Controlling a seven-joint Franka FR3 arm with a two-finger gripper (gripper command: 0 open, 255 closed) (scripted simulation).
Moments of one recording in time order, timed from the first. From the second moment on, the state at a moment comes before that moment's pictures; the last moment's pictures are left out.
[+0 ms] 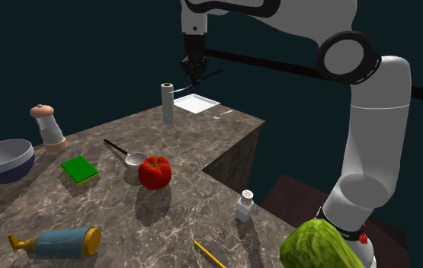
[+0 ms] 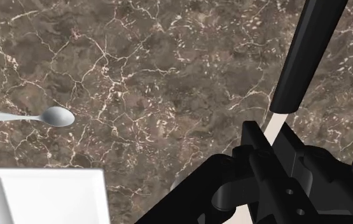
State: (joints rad) arm -0.14 0.32 0.28 -1.15 -0.08 1.40 0.14
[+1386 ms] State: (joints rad) arm -0.17 0.26 0.27 -1.53 -0.06 1.71 0.13
